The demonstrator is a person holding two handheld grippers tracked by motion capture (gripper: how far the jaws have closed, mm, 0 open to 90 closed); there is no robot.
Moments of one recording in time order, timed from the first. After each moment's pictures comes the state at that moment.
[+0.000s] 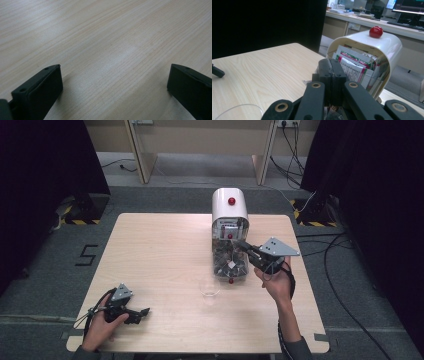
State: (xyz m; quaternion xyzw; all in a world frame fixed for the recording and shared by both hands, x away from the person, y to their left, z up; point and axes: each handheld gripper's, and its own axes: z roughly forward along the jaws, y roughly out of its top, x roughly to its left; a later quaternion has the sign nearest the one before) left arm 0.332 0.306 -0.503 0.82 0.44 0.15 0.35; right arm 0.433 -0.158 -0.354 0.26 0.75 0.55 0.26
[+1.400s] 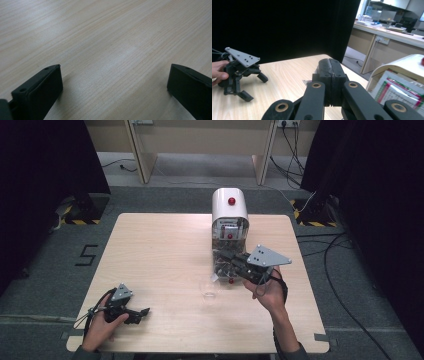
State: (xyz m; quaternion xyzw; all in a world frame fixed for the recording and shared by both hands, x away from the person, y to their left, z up) left arm 0.332 0.306 -0.503 0.82 0.44 0.15 0.35; right arm 0.393 -0.121 -0.331 0.18 0.76 0.59 0.20
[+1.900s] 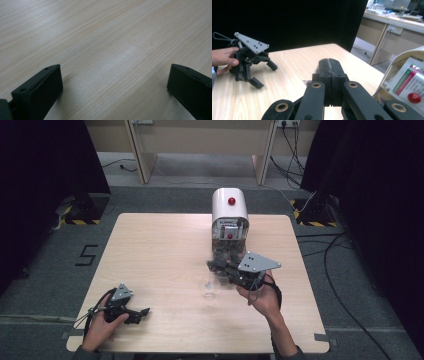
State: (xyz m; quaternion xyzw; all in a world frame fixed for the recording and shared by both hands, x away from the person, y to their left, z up) left arm 0.332 0.306 -0.503 0.82 0.44 0.15 0.35; right arm 0.387 -0.109 -0.350 0.17 0.79 0.57 0.17
